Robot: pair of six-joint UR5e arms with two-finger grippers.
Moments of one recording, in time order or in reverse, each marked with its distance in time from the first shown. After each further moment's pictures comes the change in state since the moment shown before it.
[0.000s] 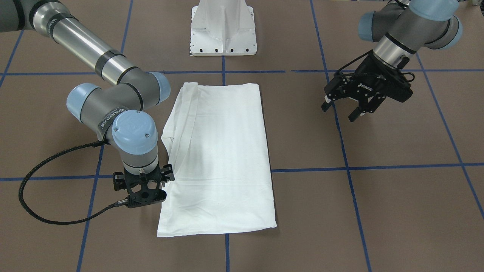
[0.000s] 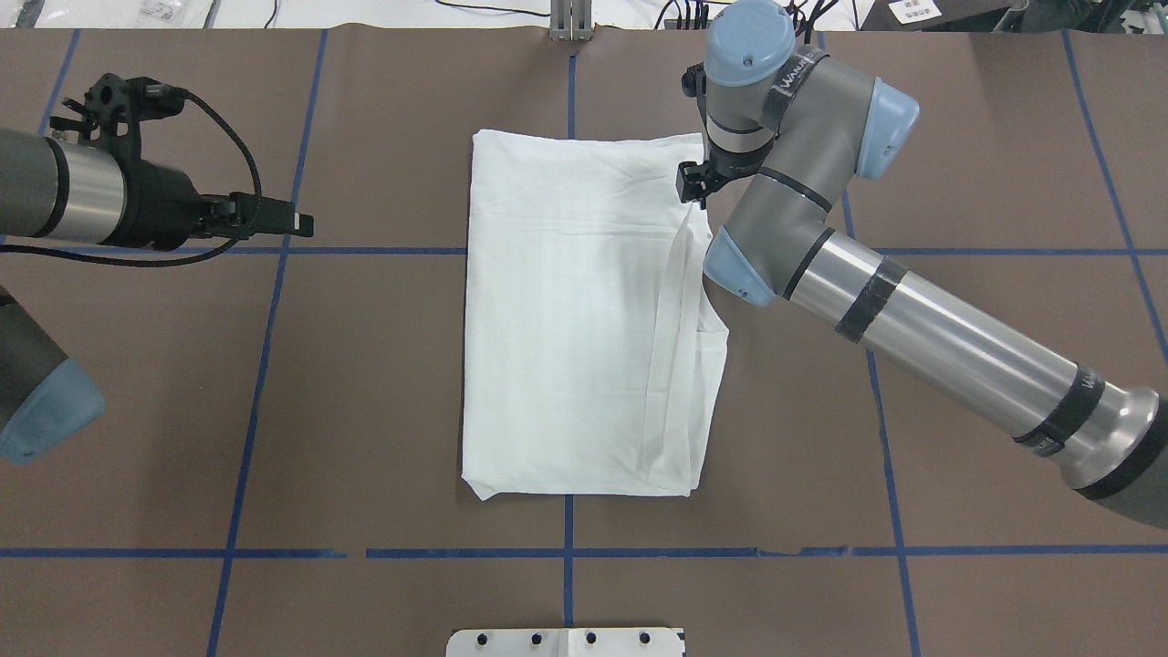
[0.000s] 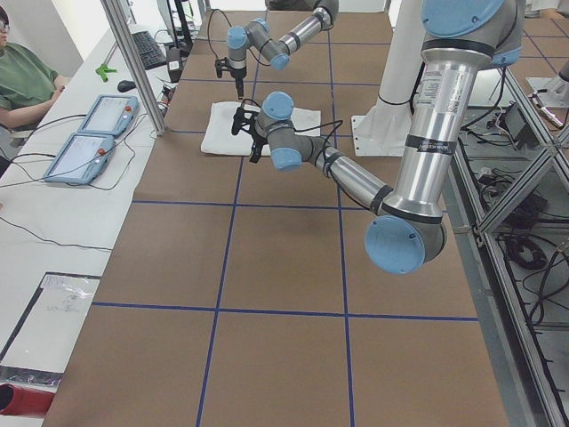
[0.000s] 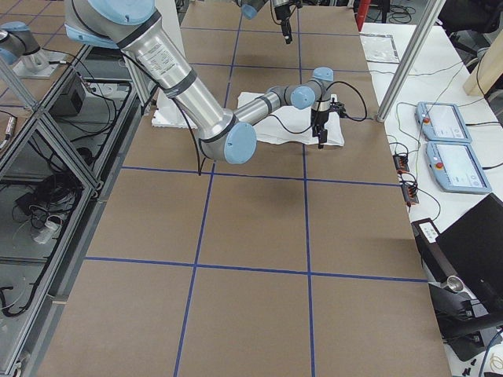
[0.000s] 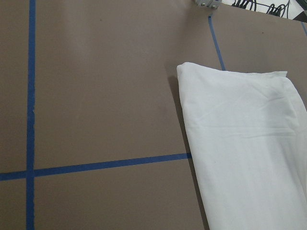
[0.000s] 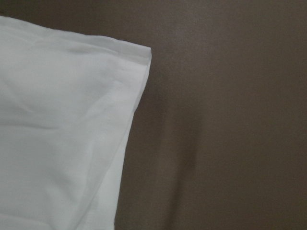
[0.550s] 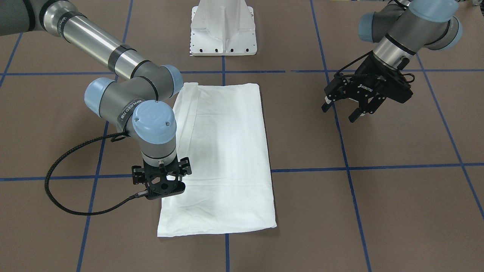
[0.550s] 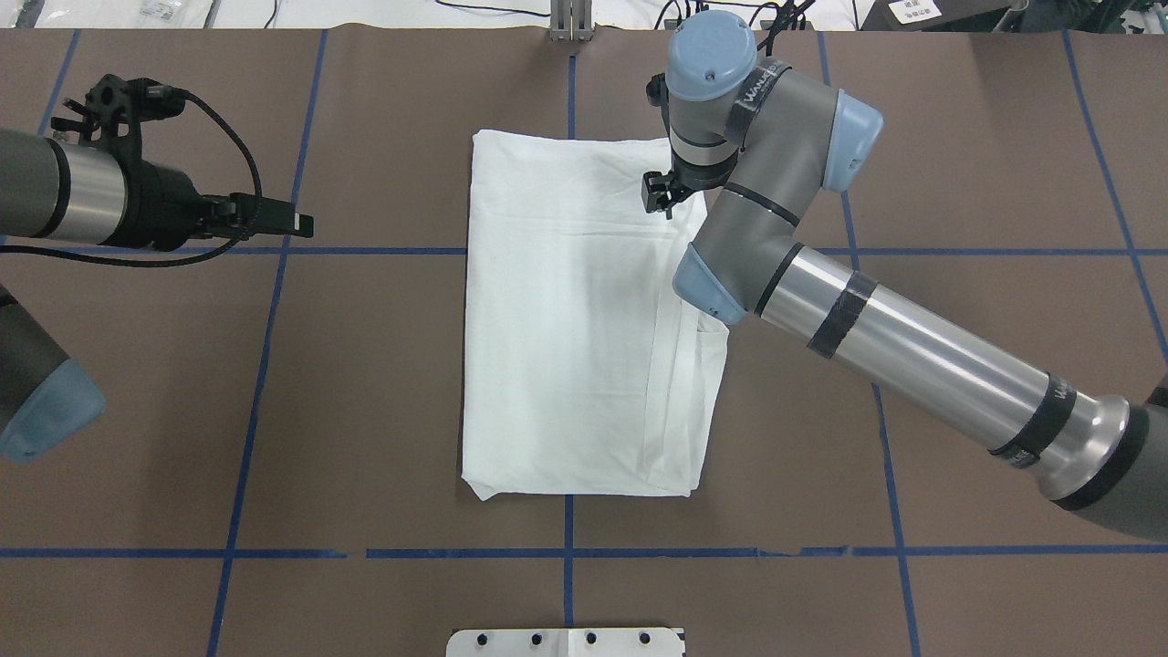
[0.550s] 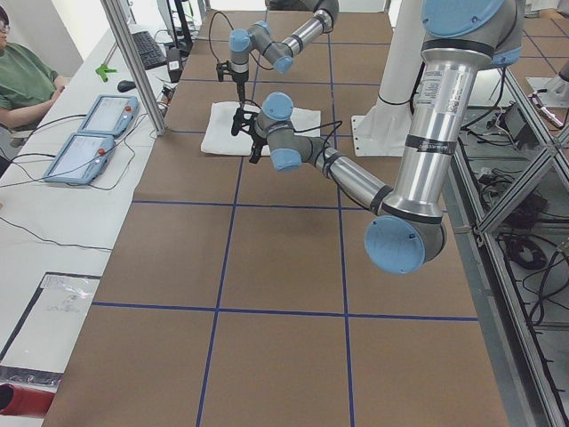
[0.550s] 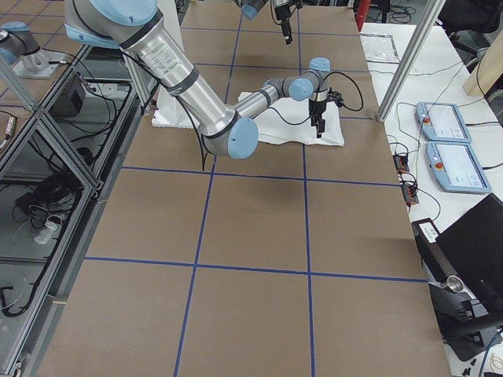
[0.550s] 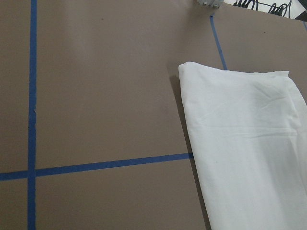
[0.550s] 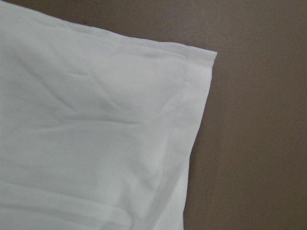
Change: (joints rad) left arm 0.000 0.000 0.003 -0.002 0.000 0.000; right arm -0.054 0.021 -0.001 0.005 -0.020 0.047
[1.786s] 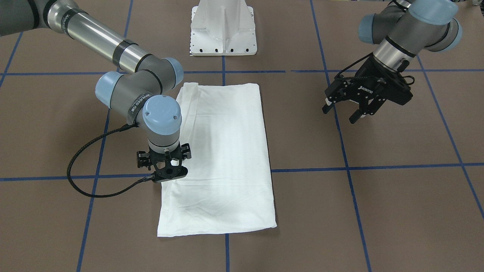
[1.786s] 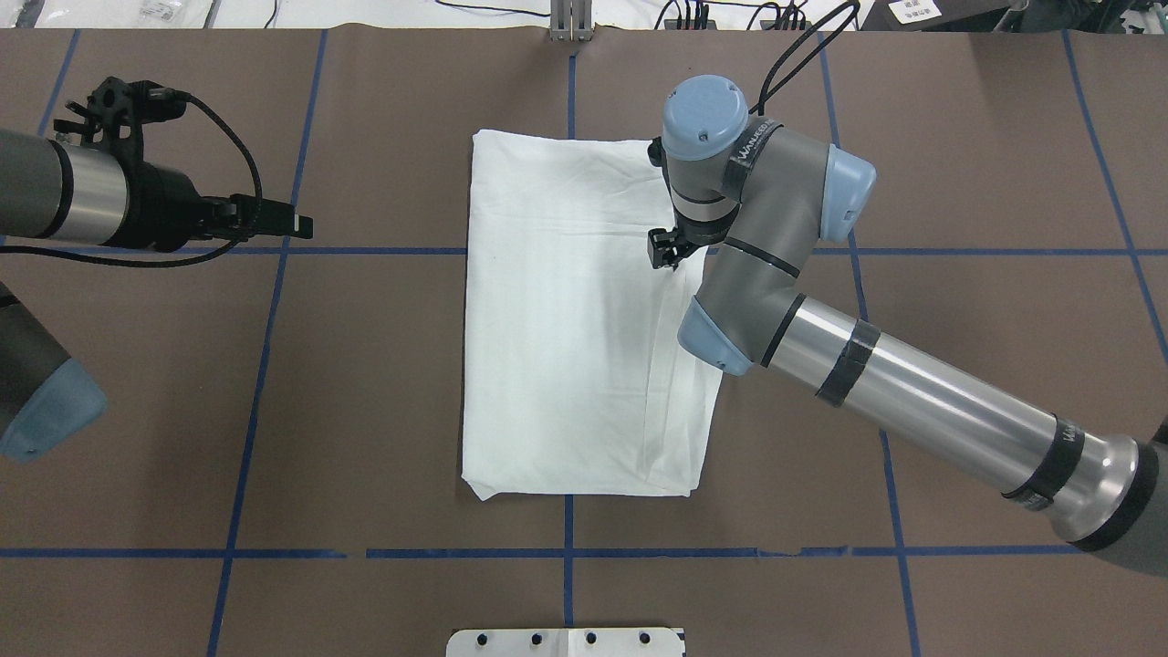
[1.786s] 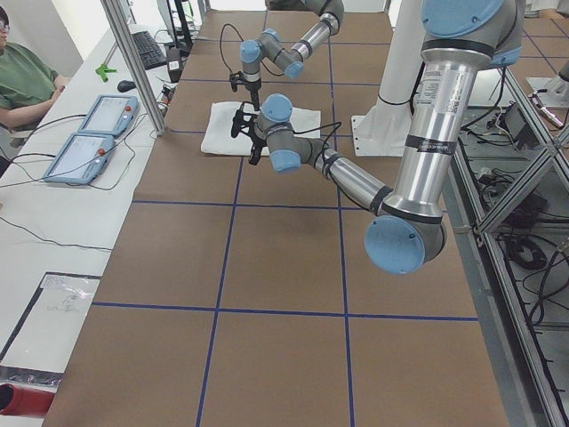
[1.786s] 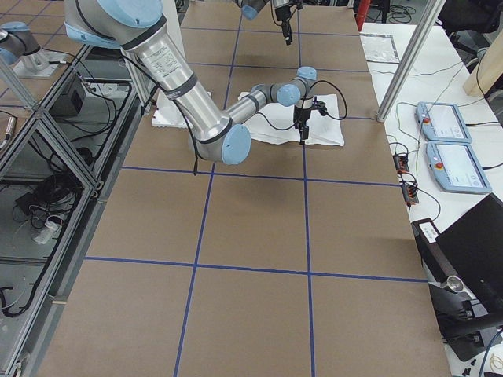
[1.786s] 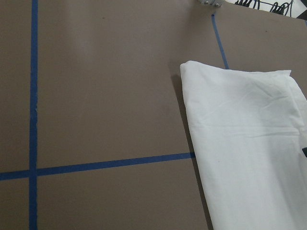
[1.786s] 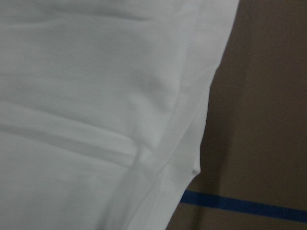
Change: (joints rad) left arm 0.000 0.001 0.014 -0.007 -0.002 0.001; right arm -0.049 -0.076 0.084 -0.077 0.031 0.001
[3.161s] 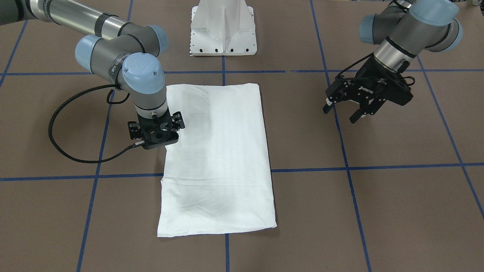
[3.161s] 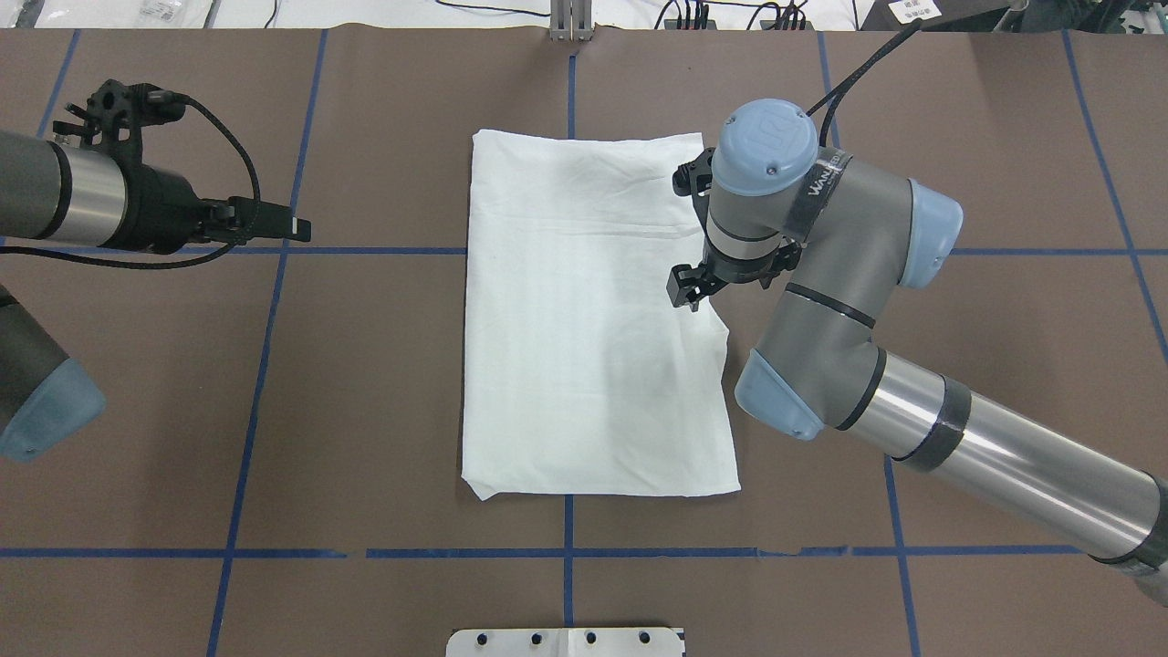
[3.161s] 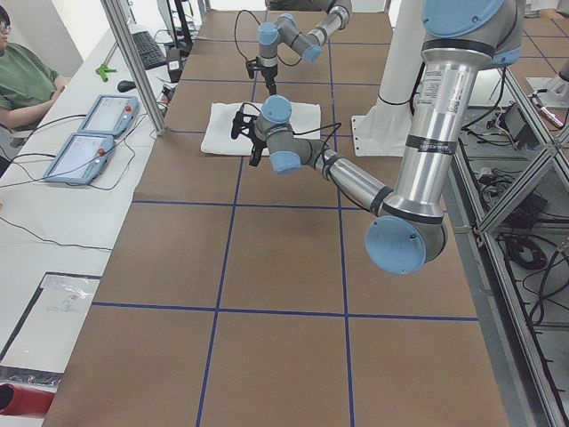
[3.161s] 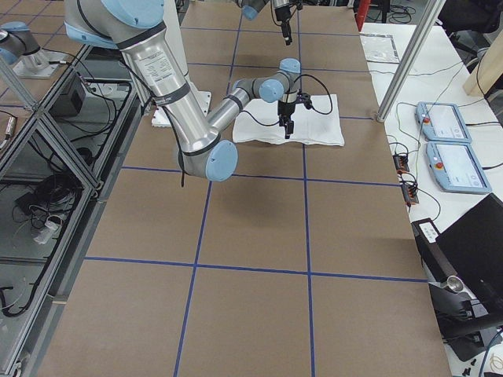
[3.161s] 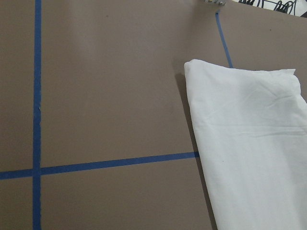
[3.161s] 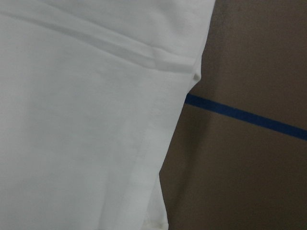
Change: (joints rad) left arm -0.002 0.005 -0.003 0.004 -0.028 -0.005; right arm -0.023 -0.167 0.351 -0.086 0.048 -0.001
